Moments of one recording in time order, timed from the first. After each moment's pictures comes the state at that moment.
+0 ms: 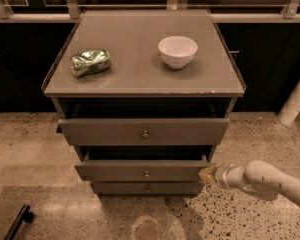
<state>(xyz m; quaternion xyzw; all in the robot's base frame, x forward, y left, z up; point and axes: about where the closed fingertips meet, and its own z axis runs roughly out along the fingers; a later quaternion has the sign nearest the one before) 0.573 -0.253 0.408 -0.32 0.87 0.15 0.35</state>
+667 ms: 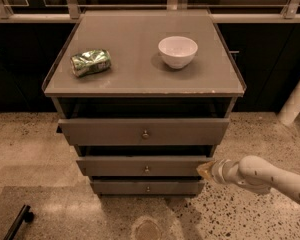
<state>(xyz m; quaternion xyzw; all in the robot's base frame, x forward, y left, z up) 0.596 -0.252 0.400 -0.32 0.87 0.14 0.34</state>
